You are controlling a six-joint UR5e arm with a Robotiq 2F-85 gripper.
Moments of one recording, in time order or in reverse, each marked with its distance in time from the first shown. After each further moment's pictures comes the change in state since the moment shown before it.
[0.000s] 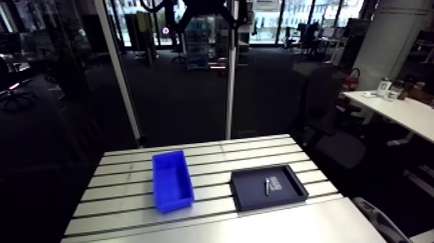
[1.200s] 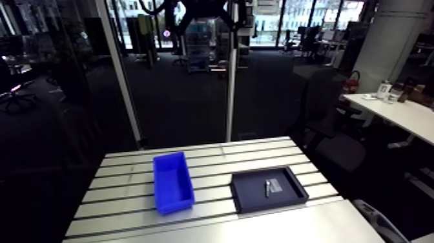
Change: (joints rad) arm 0.003 -0.013 0.010 -0.012 0.005 0.005
